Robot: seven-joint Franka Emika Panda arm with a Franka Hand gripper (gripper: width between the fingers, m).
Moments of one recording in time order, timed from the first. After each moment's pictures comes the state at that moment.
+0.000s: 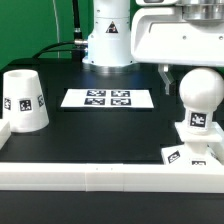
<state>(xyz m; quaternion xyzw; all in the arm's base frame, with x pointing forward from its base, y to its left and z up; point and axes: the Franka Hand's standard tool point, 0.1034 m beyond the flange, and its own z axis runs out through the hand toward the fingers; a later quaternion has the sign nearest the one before) 0.628 0.095 0.112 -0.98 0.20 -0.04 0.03</state>
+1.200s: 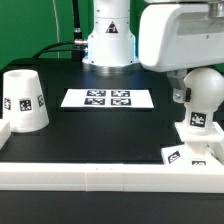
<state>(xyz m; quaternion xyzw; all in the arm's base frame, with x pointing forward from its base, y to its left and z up) 0.629 0.095 0.111 -0.94 -0.35 -0.05 -0.02</state>
